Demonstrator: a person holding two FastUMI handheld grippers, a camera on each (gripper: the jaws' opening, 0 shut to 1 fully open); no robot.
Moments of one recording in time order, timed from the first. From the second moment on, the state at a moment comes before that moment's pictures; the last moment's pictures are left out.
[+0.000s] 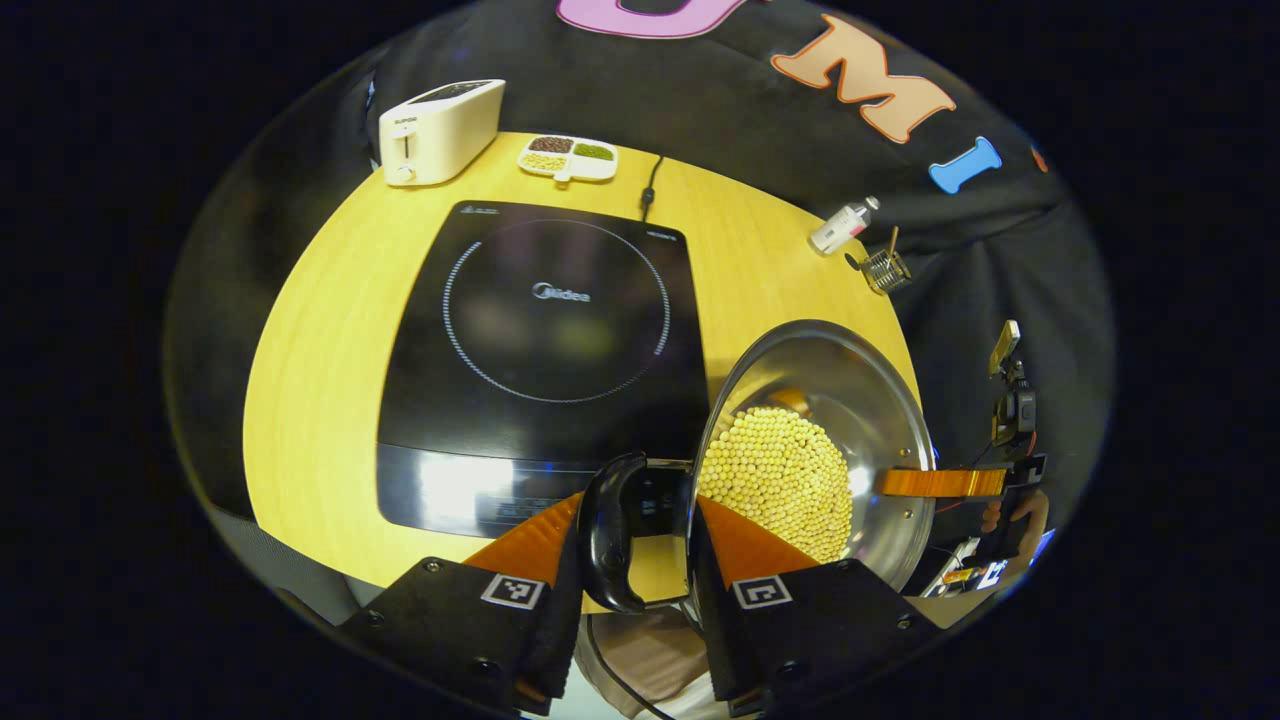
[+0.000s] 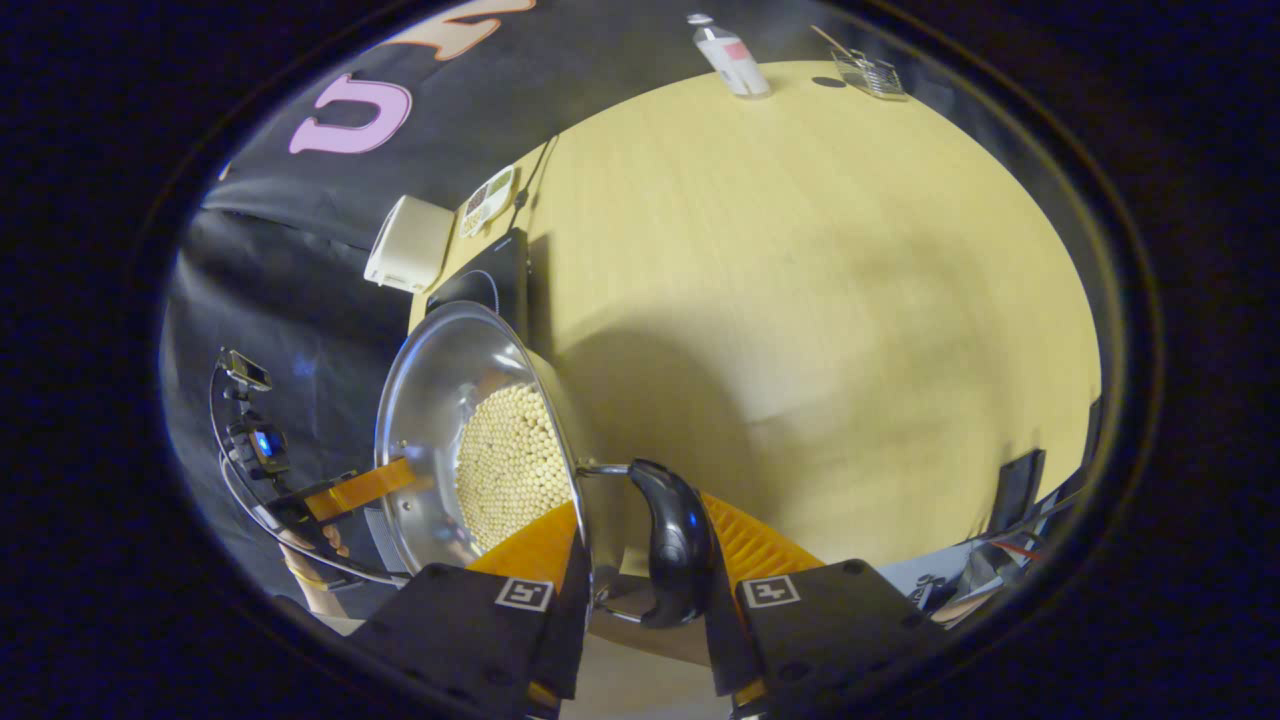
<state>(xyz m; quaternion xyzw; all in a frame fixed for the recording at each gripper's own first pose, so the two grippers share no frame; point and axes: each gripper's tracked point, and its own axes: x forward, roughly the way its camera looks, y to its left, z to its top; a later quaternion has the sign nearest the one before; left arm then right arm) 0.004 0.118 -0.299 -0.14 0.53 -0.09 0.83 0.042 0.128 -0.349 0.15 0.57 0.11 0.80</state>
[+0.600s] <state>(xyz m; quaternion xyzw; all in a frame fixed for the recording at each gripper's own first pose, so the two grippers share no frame) 0.055 0.228 -0.306 -0.15 0.48 -0.06 0.86 0.094 0.243 -0.349 0.16 0.52 0.11 0.83</state>
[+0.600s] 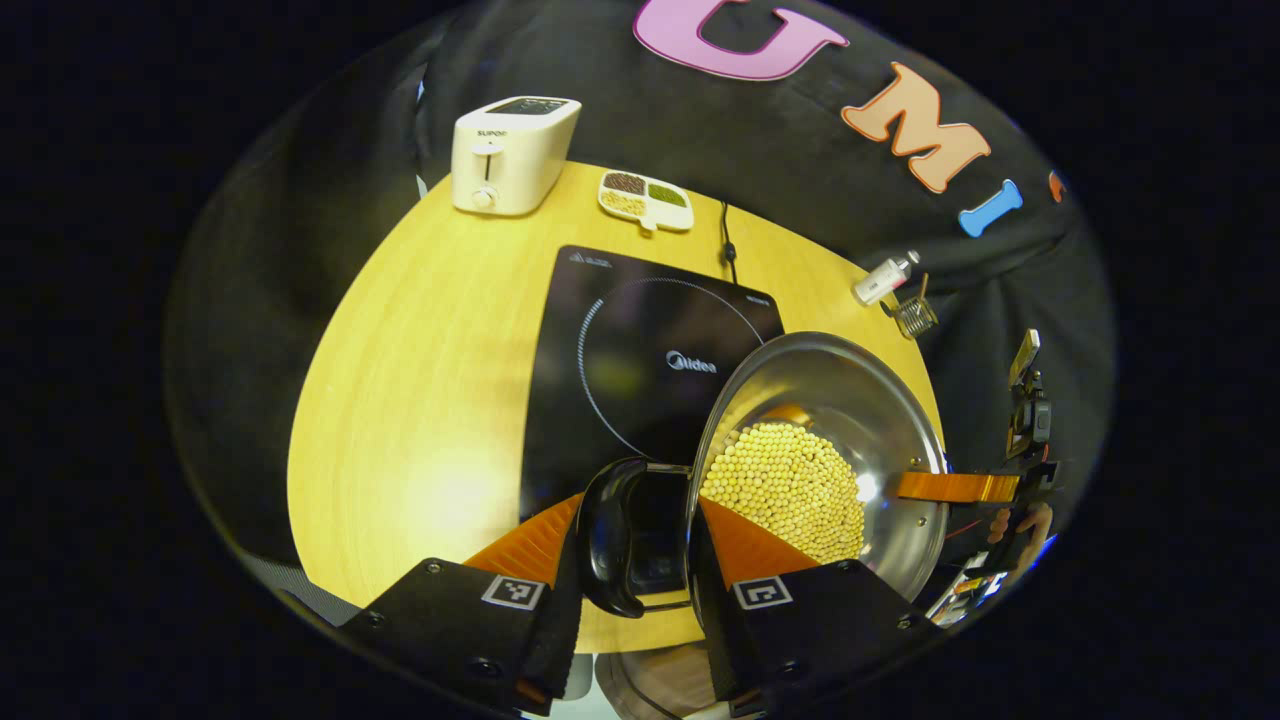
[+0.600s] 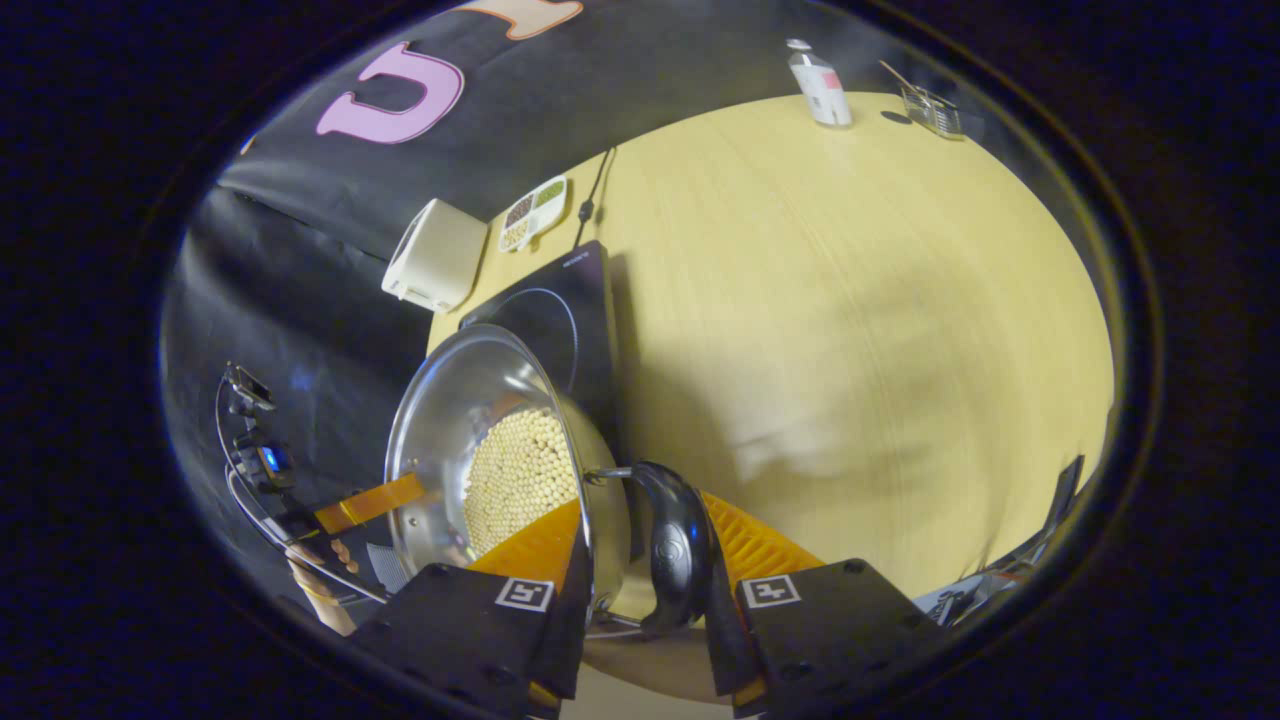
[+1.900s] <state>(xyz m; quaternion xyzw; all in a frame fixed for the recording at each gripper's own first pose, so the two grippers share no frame) 0.169 0.286 -0.327 -0.12 0.40 -0.02 0.91 0.224 0.304 -0.374 0.14 0.43 0.11 0.89</state>
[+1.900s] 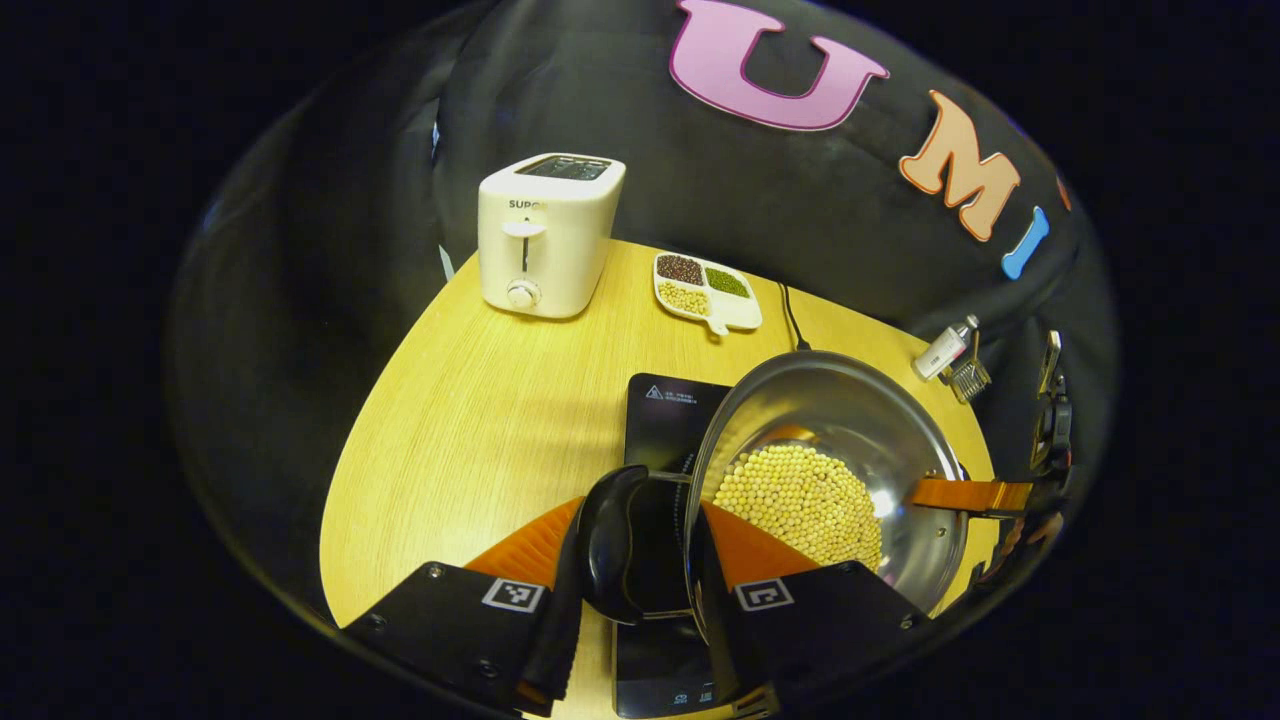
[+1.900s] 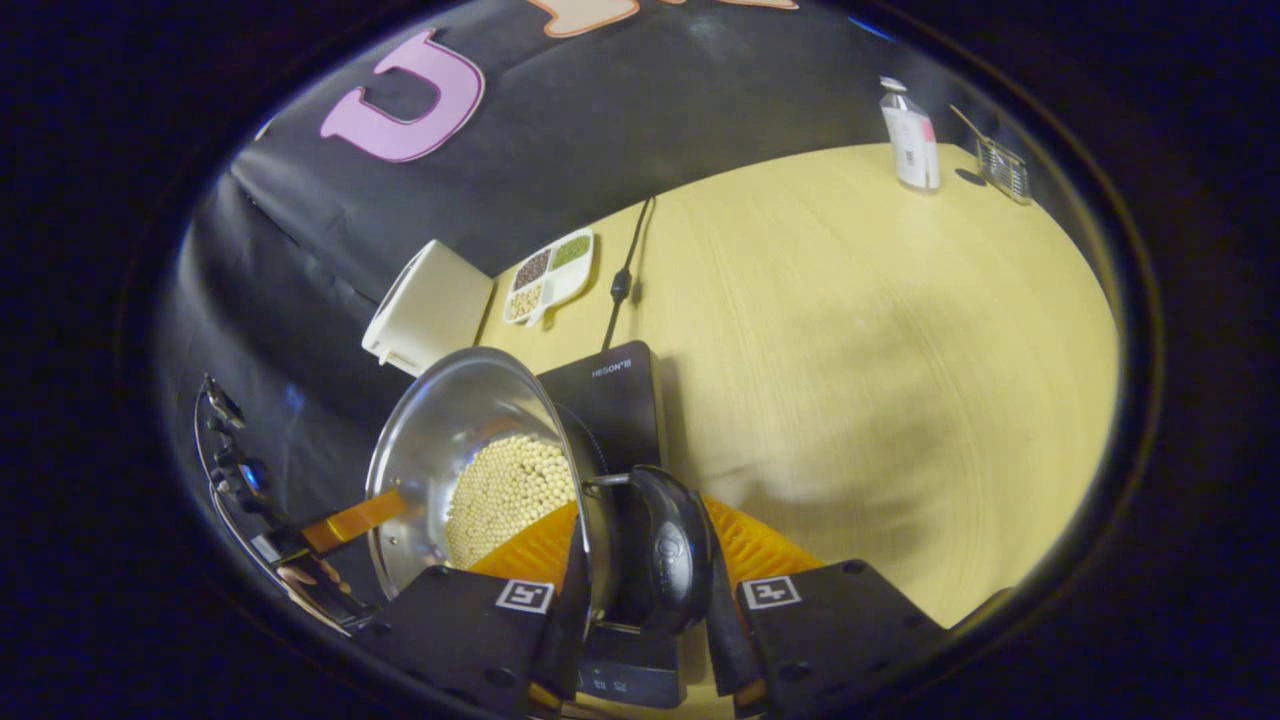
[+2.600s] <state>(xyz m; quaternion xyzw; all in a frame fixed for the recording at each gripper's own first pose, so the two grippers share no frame) 0.174 0.290 -0.328 -0.12 0.39 -0.02 0.91 0.226 0.307 -0.374 0.15 0.42 0.12 0.89</state>
